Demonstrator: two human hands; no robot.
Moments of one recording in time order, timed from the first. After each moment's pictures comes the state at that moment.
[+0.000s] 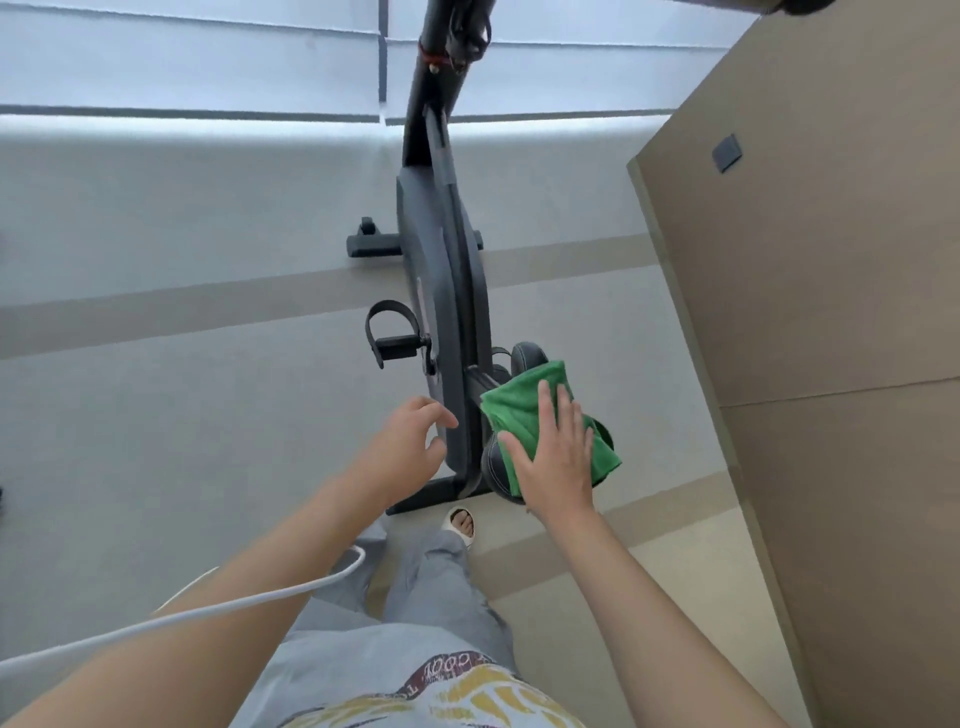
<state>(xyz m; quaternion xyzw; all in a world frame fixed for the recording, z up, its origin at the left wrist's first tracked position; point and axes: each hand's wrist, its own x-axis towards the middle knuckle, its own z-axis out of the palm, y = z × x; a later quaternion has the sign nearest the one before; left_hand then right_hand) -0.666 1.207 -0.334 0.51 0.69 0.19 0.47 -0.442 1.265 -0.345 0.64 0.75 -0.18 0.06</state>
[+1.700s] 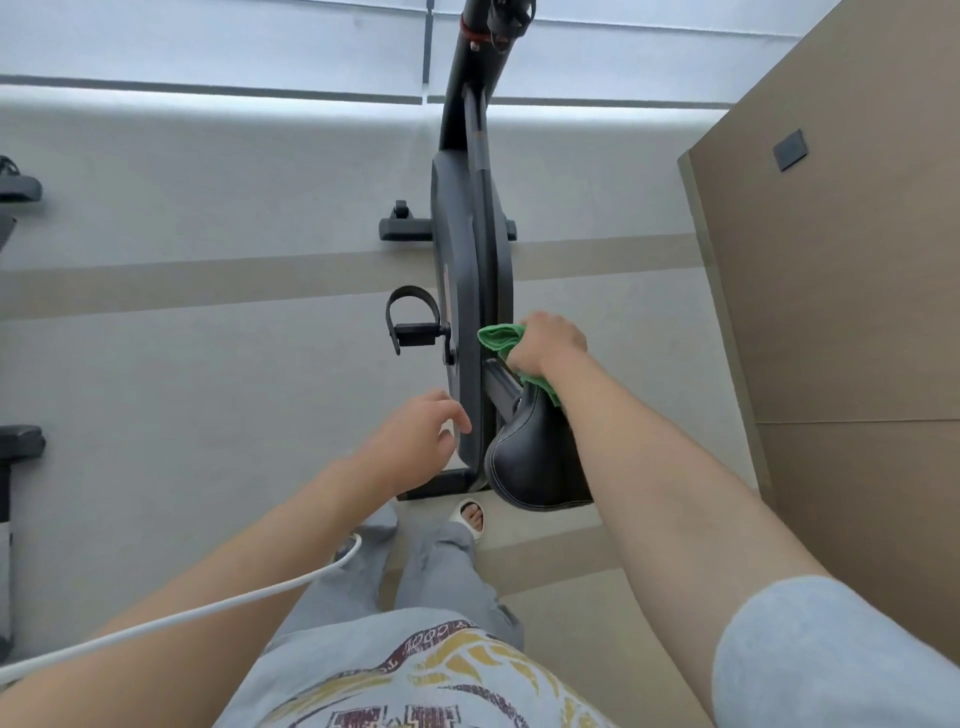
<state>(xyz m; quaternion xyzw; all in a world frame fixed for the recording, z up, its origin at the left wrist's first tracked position) -0.655 1.224 -0.329 0.53 0.70 0.14 0.46 -0.524 1.432 -0.353 0.56 0.76 -0.22 0.25</state>
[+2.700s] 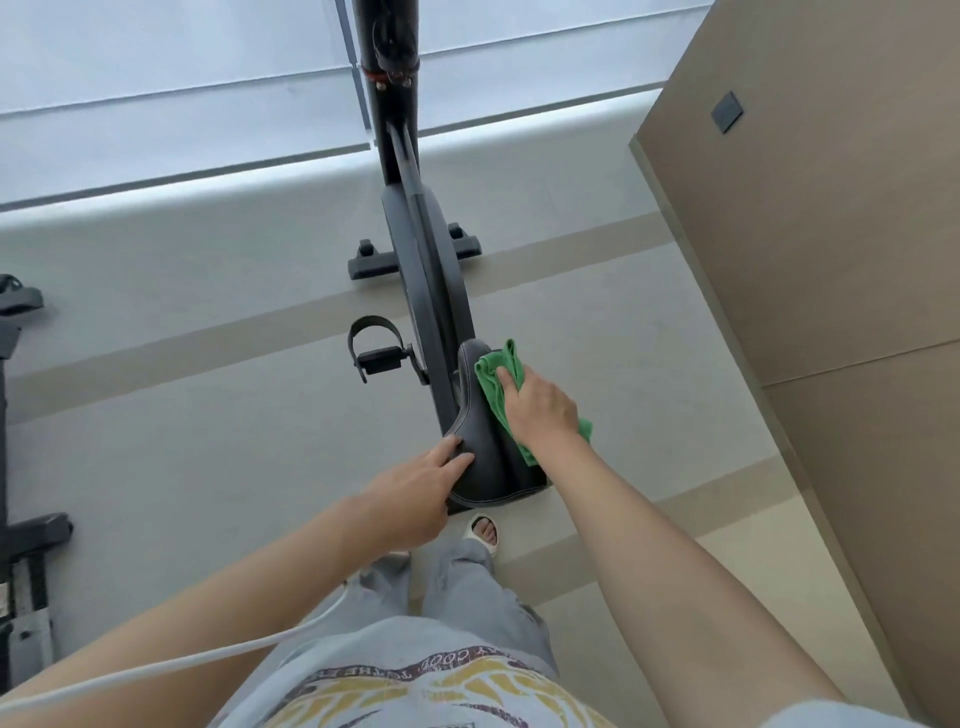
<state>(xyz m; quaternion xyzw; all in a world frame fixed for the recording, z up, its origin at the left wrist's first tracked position) -0.570 1.220 -0.317 0.68 0.59 -0.10 0.42 -0.404 1.368 -0.361 0.65 0.70 -0.28 0.08</state>
